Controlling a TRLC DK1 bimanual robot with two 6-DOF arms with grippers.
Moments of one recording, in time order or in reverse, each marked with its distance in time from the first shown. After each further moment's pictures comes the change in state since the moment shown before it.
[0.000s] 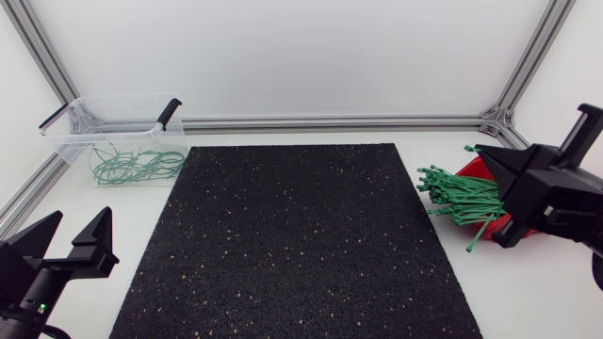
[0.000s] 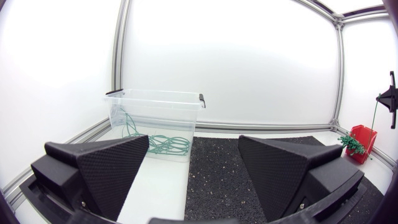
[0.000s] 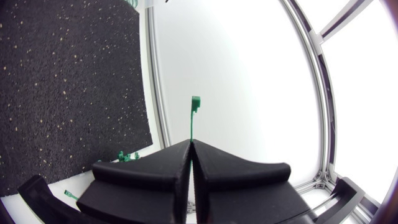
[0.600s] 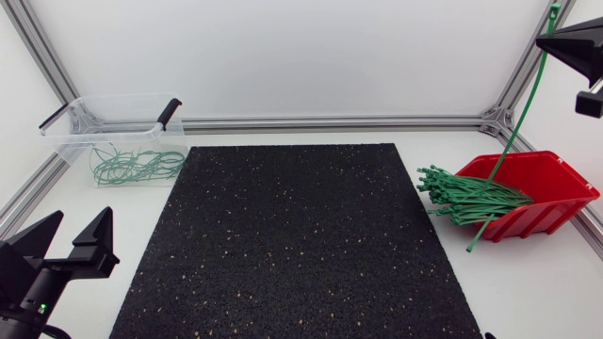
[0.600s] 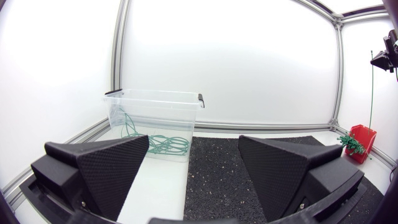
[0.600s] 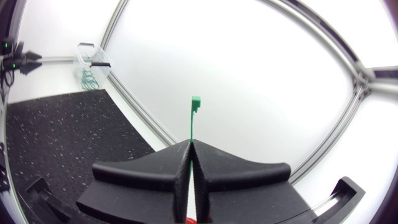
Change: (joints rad) left arm -0.005 0.000 0.000 0.000 0.000 0.000; right arm -0.457 0.465 0.684 -0.383 -0.587 0.611
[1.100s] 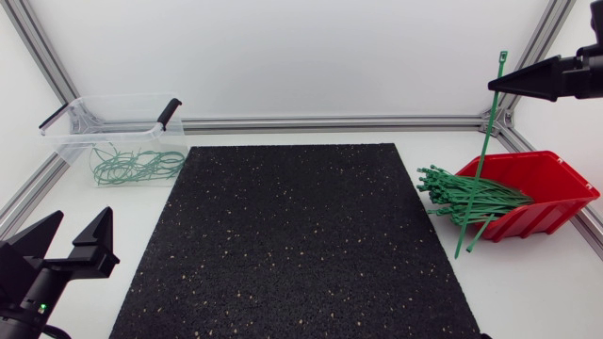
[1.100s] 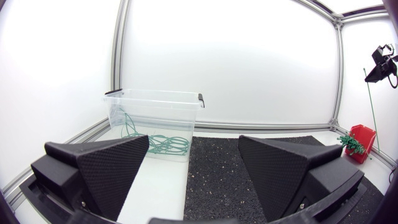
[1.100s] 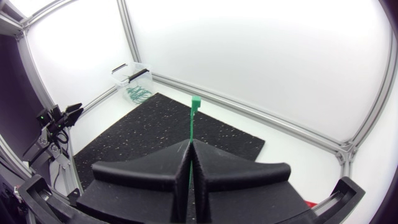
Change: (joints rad) left arm 0.000 0.000 0.000 -0.002 0.000 0.000; right arm -0.002 0.377 0.249 -0.483 -0.224 0.074
